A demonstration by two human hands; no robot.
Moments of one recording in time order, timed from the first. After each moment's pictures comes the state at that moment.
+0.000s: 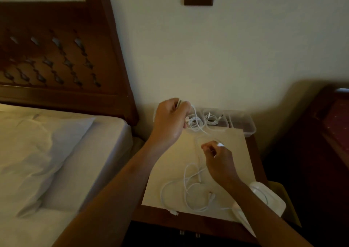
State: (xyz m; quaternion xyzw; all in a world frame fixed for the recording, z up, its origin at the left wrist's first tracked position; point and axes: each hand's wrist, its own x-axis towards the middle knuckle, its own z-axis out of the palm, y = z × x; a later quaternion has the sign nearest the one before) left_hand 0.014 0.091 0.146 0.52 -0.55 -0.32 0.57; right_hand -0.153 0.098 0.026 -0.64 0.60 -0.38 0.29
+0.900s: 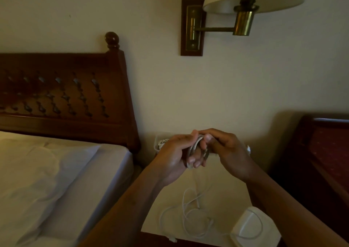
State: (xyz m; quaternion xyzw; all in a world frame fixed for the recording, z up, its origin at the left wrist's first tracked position) left_hand -0.004 0.150 0.178 0.25 -0.52 -0.65 0.48; right_hand -0.175 0.122 0.180 -0.71 0.23 -0.47 0.47
